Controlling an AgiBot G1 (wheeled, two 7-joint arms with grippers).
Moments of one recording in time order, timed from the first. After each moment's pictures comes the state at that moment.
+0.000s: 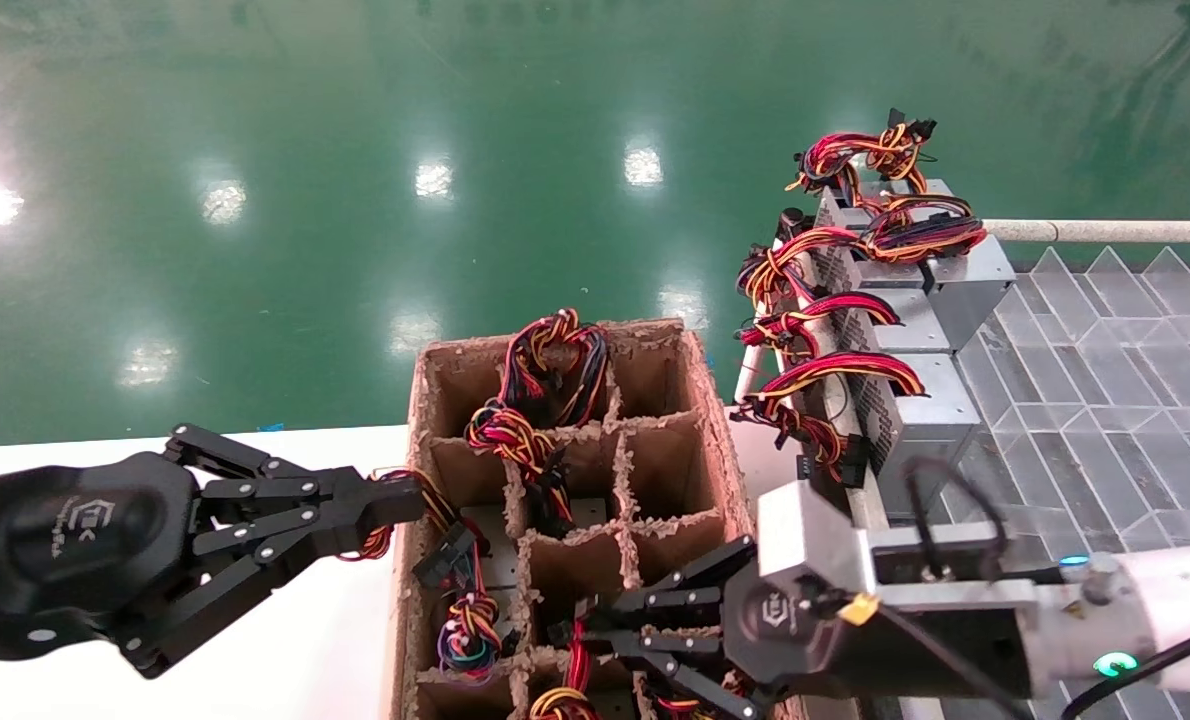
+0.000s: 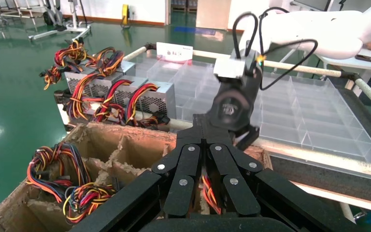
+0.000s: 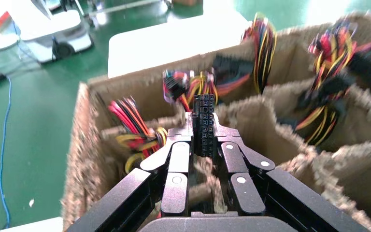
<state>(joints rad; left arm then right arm) -1.09 0.54 0.43 -1.22 0.60 1.40 -0.10 1.18 -0.81 -0.48 1.11 -1.09 -1.45 0.16</state>
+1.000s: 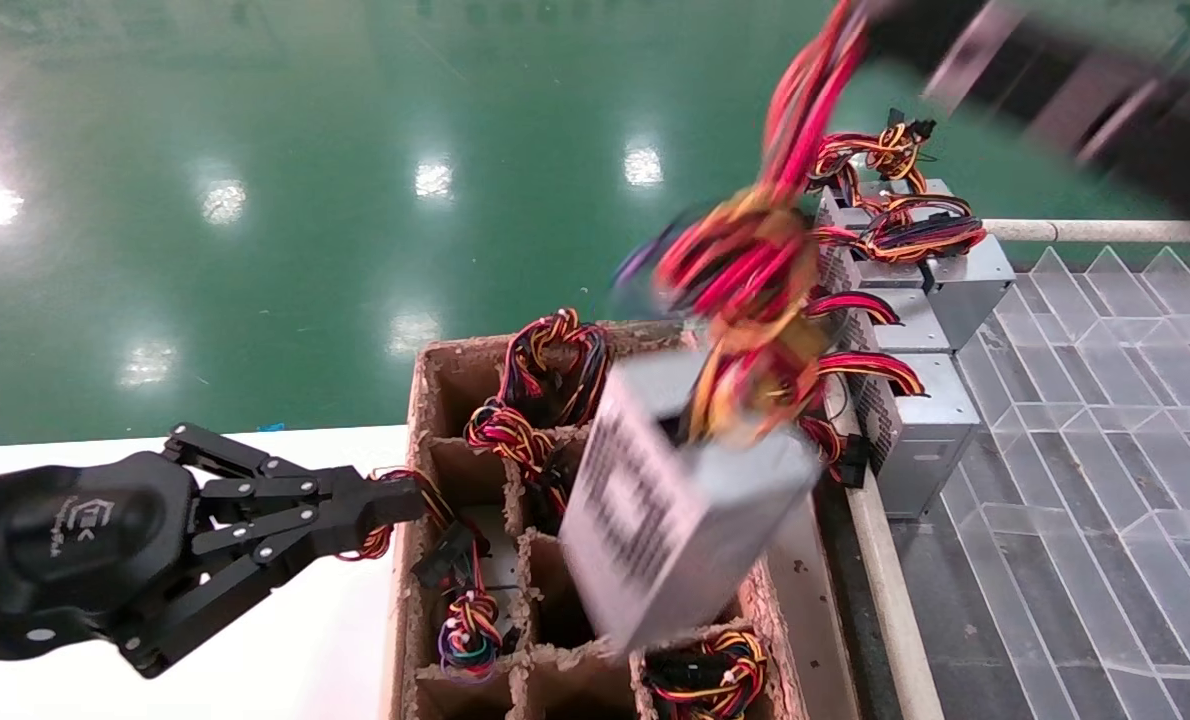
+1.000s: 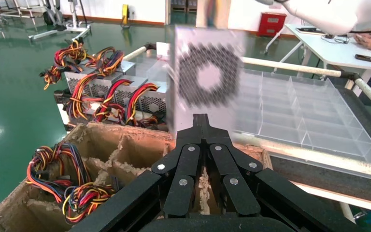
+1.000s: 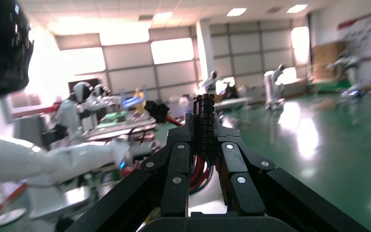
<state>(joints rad) -1.09 0.54 0.43 -1.22 0.60 1.40 -0.10 1.38 -0.67 -0.33 0.91 -0.51 -1.58 0.31</state>
